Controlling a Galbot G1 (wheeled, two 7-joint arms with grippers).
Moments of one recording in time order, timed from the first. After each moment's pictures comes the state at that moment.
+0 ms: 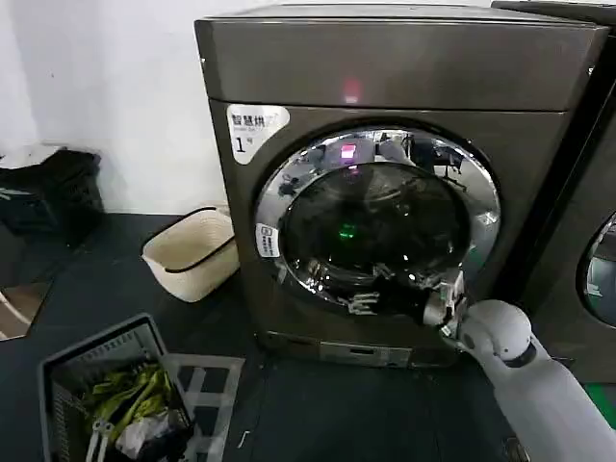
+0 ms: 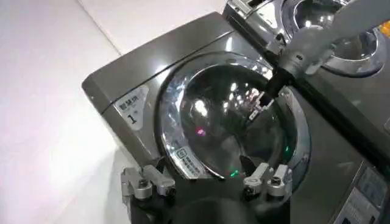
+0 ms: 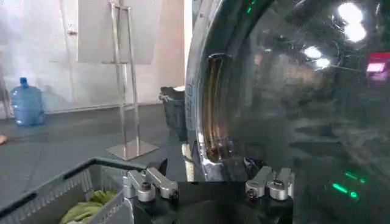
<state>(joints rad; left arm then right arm) 1.88 -1.50 -1.03 -2.19 -0.05 -0.82 0.65 -0.63 0.98 0.18 1.69 0.57 -0.35 -0.62</state>
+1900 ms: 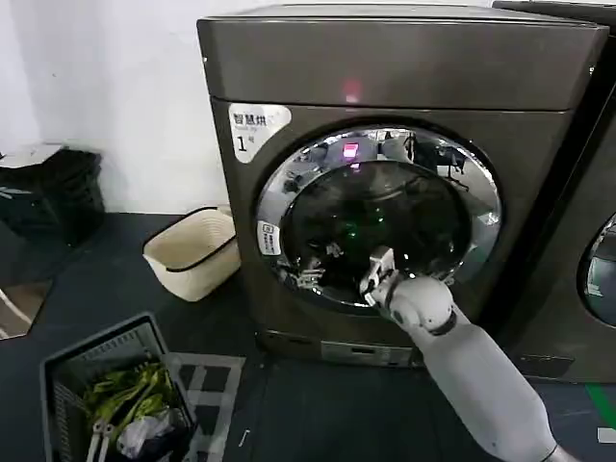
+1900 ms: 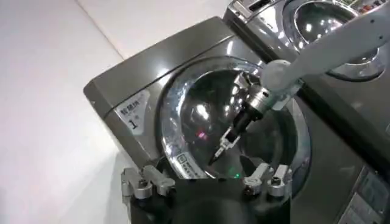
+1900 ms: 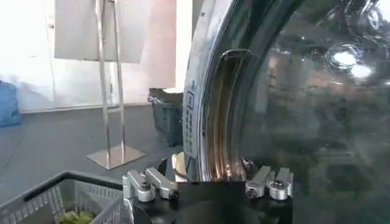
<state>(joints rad) 1.90 -1.51 -1.03 -2.22 -0.05 -0.82 0.65 -0.47 1.16 -0.02 1.59 0.52 -0.39 -0.43</state>
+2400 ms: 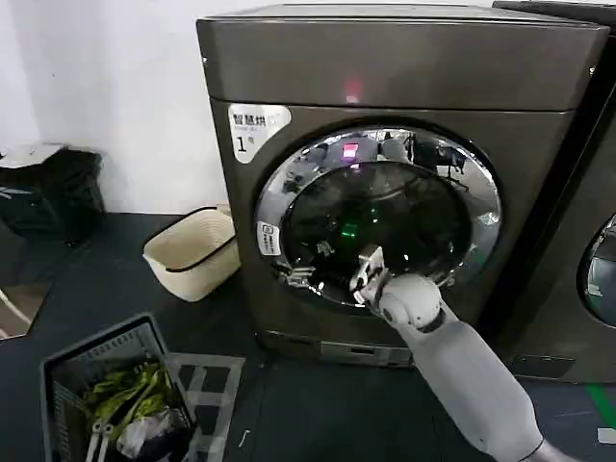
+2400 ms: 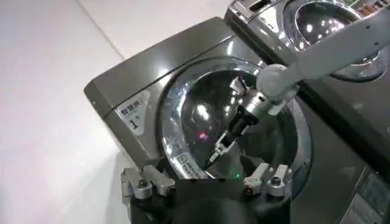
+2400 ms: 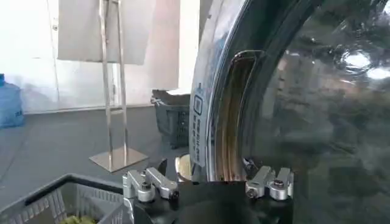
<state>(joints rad) 1.89 -1.51 -1.03 -2.22 -0.05 -0.82 0.65 -0.46 1.21 -0.04 1.57 0.50 -0.39 -0.42</state>
